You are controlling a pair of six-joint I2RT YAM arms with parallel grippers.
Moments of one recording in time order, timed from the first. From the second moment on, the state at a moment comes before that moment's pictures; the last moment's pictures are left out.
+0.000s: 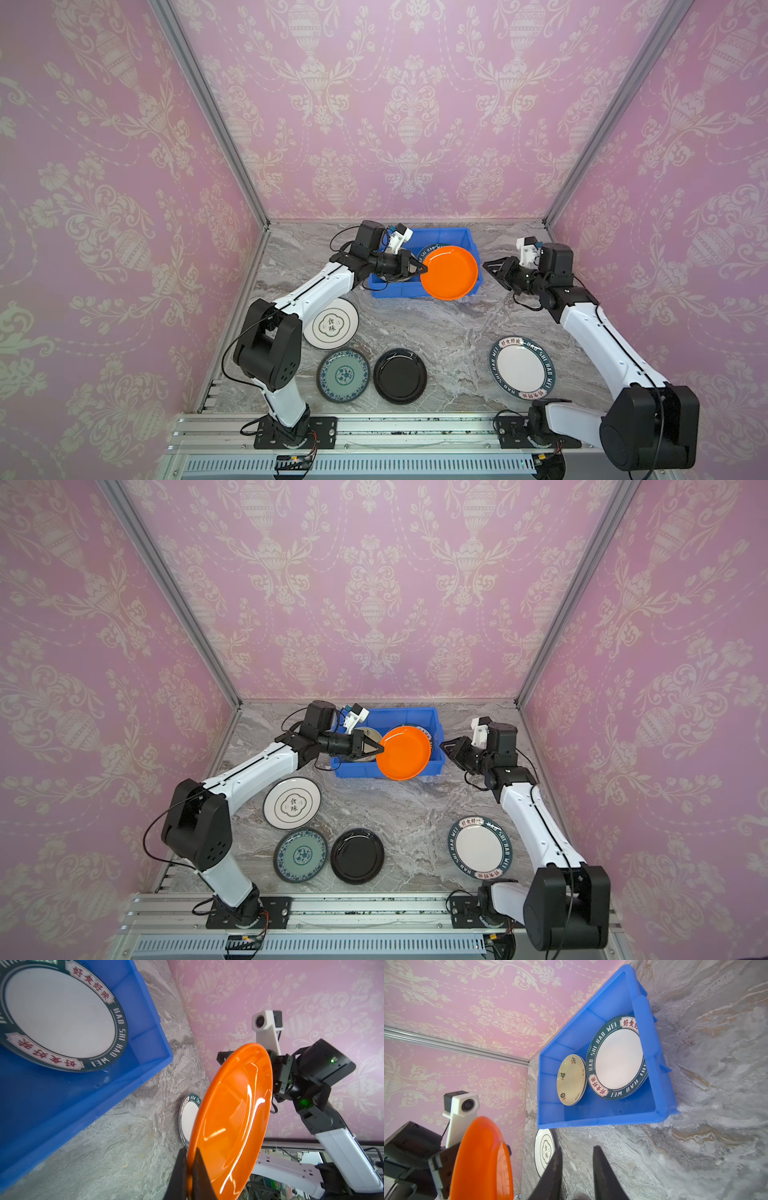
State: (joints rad) left arm -0.43 1.73 1.35 -0.19 0.85 -0.70; right arm -0.01 1.23 0.91 -0.23 -0.57 0.75
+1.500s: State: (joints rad) left arm -0.30 1.86 1.45 -0.27 0.67 -0.77; right arm 0.21 1.73 1.28 -0.14 -0.58 0.77
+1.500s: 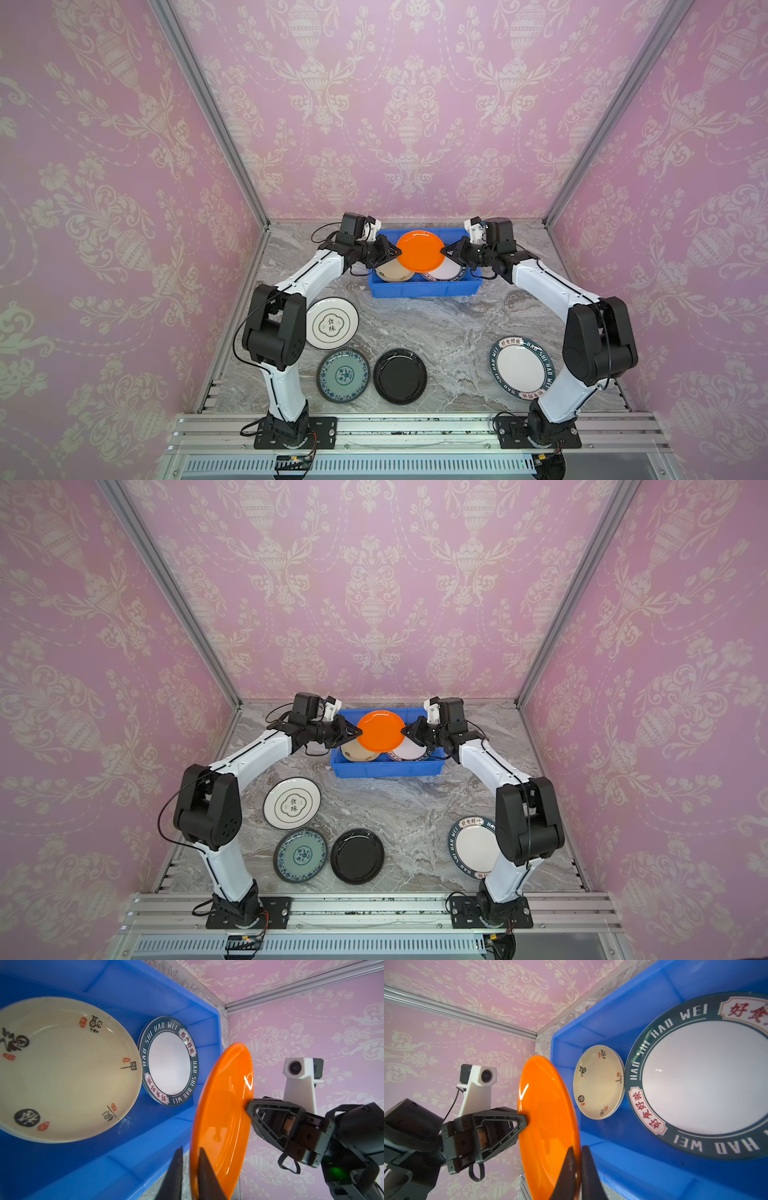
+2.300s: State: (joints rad) left arm -0.11 1.62 1.23 -0.28 0.62 -0.69; right arm 0.32 2.21 1.76 -0.42 -0.42 0.71
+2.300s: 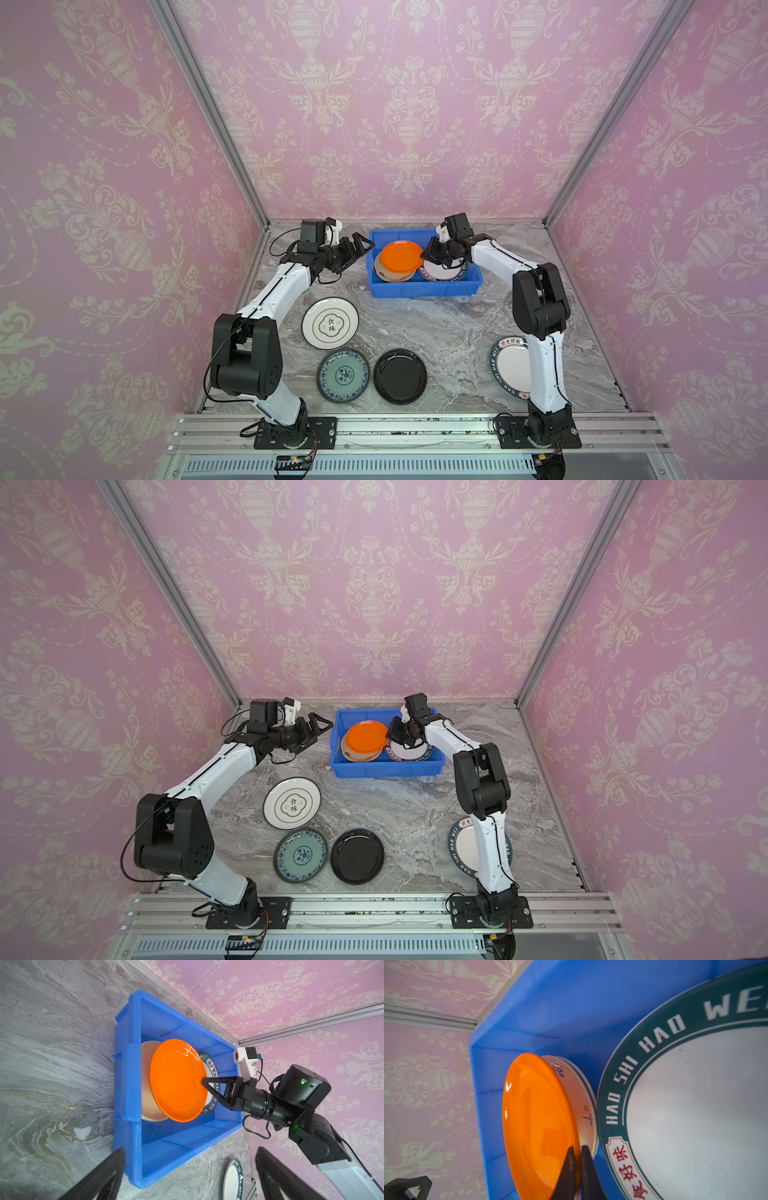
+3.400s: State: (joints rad) left arm -0.11 1.58 1.18 -0.28 0.61 -0.67; right arm 0.39 2.31 1.94 -0.60 -0.27 0.63
